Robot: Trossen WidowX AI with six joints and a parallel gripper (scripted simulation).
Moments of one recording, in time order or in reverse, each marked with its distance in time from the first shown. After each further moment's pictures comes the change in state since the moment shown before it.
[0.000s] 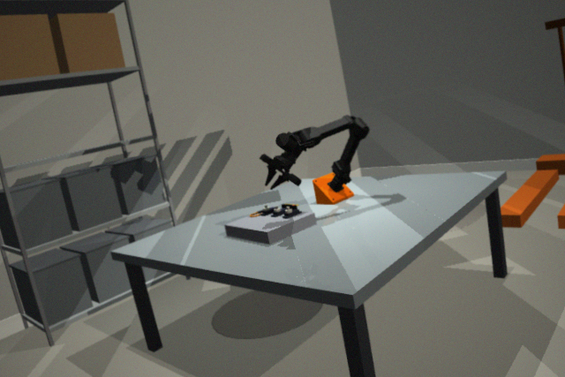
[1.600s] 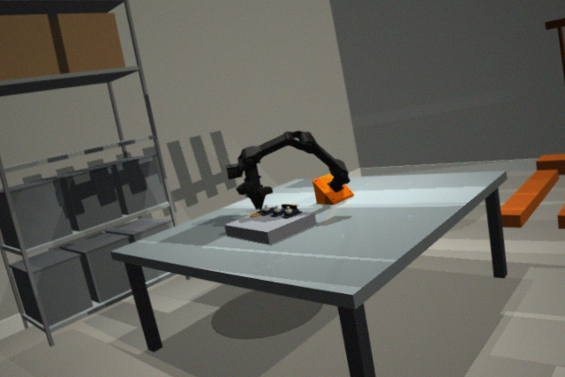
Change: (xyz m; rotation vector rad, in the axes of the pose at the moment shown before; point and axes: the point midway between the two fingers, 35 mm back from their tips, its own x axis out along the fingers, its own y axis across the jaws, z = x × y) arm 0.123 -0.065 -0.155 0.471 0.593 0.553
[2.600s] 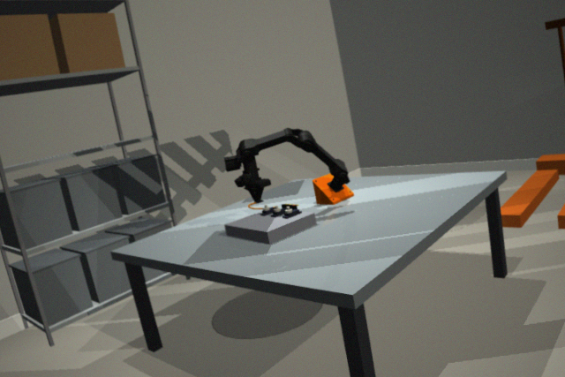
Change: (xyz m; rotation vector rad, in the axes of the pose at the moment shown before) arm -0.034 0.002 0.001 0.012 -0.002 0.008
